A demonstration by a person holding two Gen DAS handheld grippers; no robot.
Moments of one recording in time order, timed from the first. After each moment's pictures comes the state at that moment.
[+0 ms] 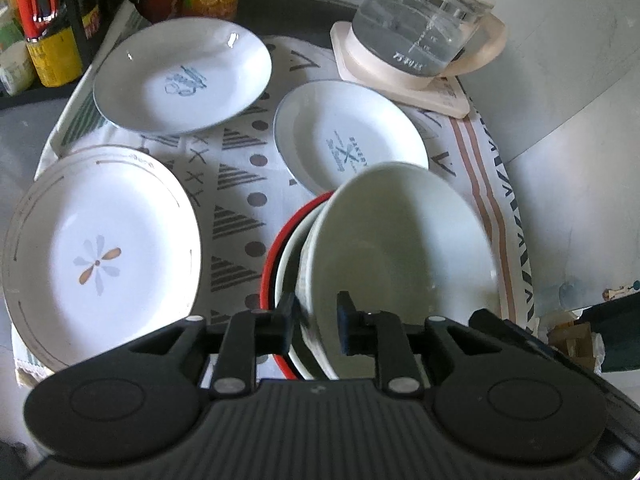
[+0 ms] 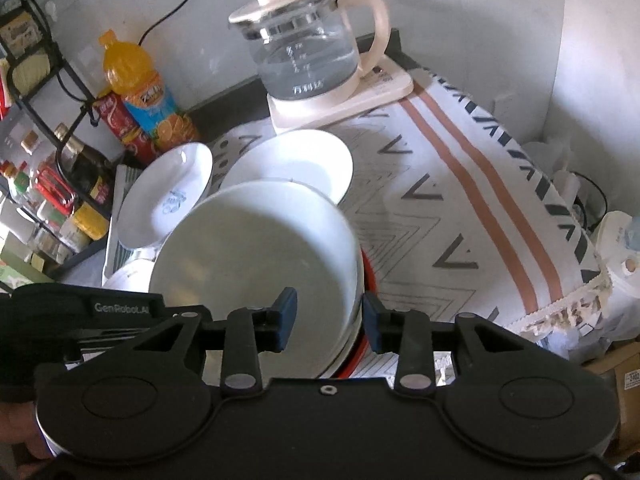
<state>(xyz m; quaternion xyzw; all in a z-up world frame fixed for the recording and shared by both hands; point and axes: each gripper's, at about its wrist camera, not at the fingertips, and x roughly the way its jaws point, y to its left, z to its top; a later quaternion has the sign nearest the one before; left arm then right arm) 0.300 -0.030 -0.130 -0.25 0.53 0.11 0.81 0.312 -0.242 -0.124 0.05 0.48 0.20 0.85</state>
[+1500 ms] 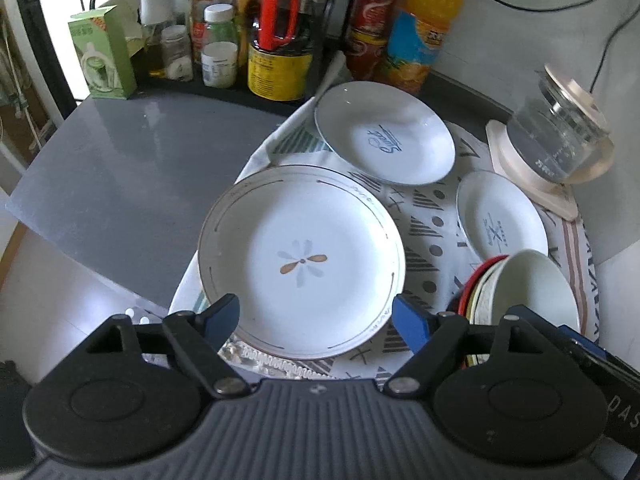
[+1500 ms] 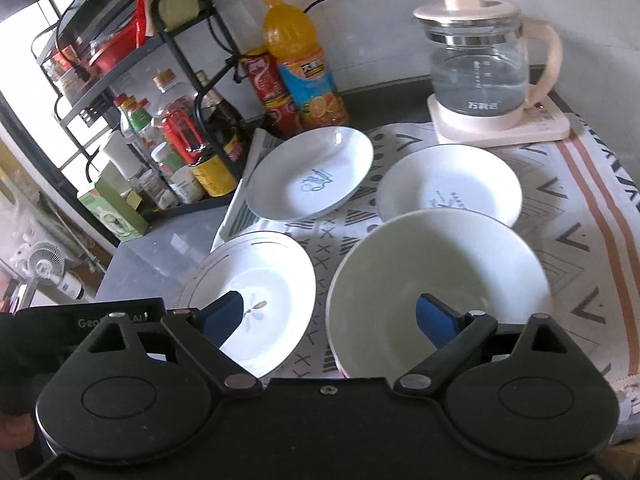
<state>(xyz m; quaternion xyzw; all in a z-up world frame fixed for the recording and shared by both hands) 0.184 0.043 -0.097 -0.28 0.45 0.31 0.79 0.279 -0.158 -0.101 0.00 0.44 0.38 0.81</state>
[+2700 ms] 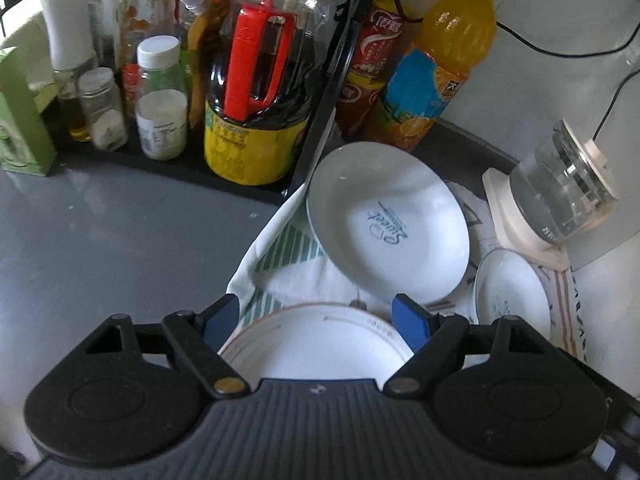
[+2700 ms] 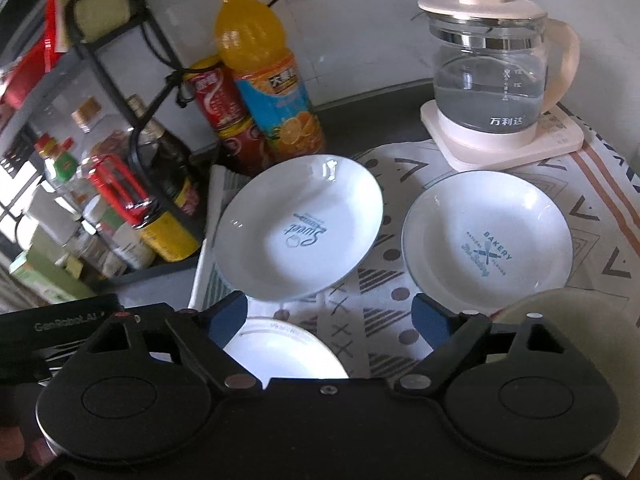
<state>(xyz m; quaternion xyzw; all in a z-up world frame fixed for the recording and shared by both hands) 0.265 0.192 -0.129 -0.29 0.44 0.21 0.82 0.327 -0.042 -0.120 0.03 0.45 0.27 0.85</state>
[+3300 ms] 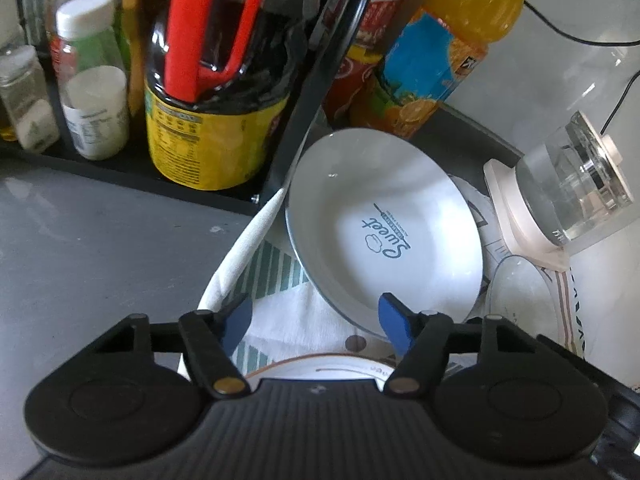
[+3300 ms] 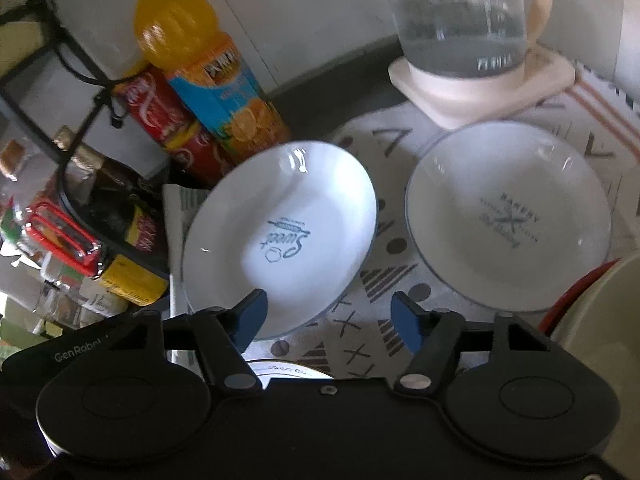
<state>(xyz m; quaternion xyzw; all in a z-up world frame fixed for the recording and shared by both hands) 0.314 0.221 -0.187 -0.31 0.46 0.16 0.82 0.361 -0.012 -0.164 0.10 0.49 0.20 0.84</state>
